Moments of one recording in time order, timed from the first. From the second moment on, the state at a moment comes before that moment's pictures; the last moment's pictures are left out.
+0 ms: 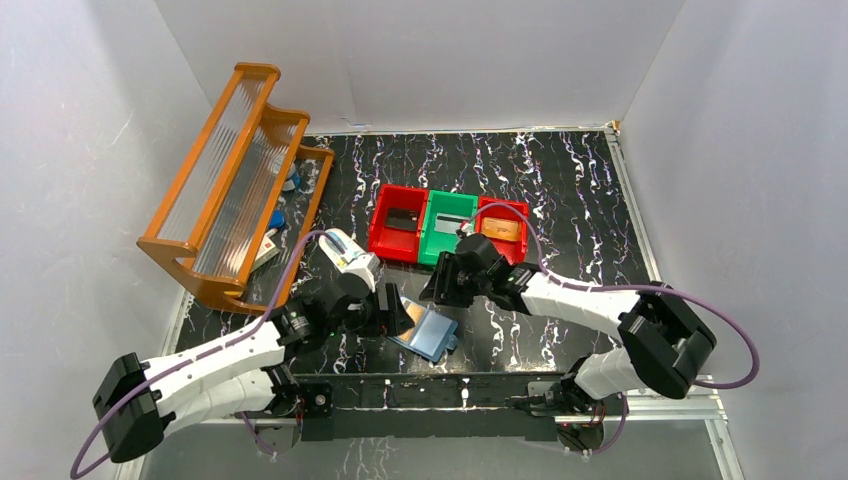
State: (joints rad) left arm -0.97 0.89 0.47 -0.28 0.00 -0.88; right arm 0.86 1.38 0.73 -0.10 -0.15 0.95
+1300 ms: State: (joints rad) left arm -0.74 1.14 0.37 -0.09 0.33 -0.78; right arm 1.00 1.46 0.58 0.03 -0.10 1.12
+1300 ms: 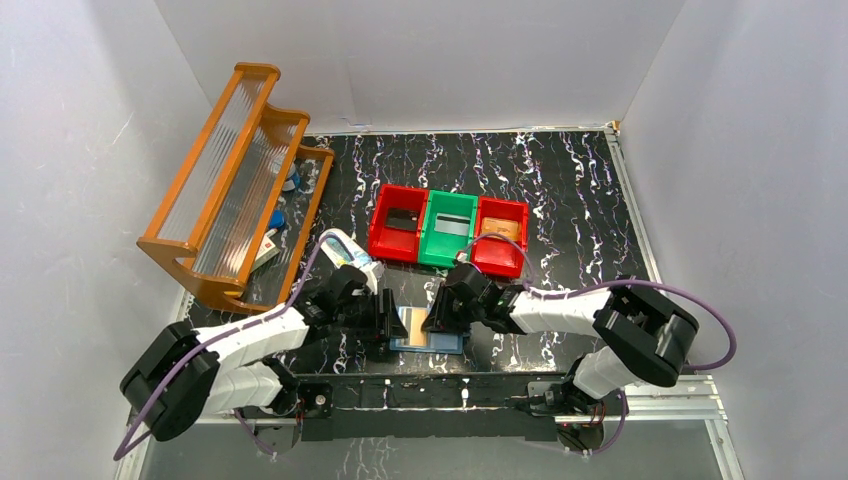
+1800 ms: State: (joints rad) left arm -0.87 1.34 0.59 -0.30 0.16 -0.71; right arm 1.00 1.48 0.60 0.00 -0.10 1.05
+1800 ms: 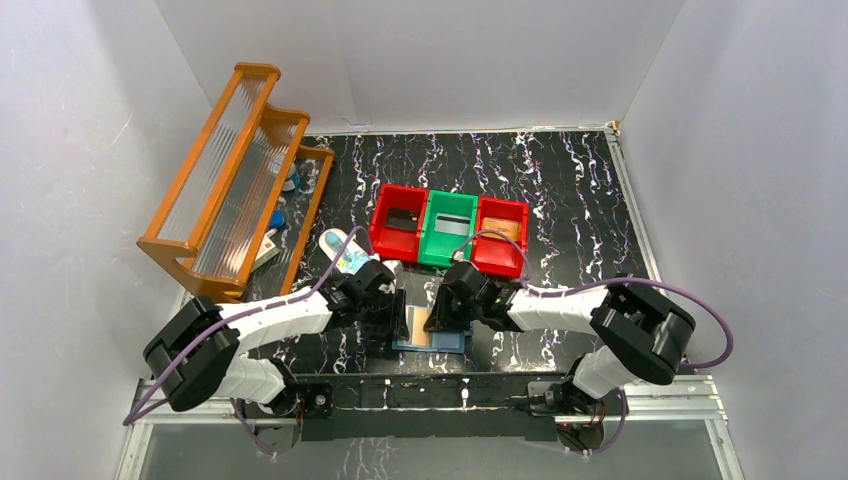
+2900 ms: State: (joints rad) left arm -0.91 1.25 0.67 -0.40 0.03 -0.69; right arm 0.94 1.40 0.45 0.17 -0.16 1.10
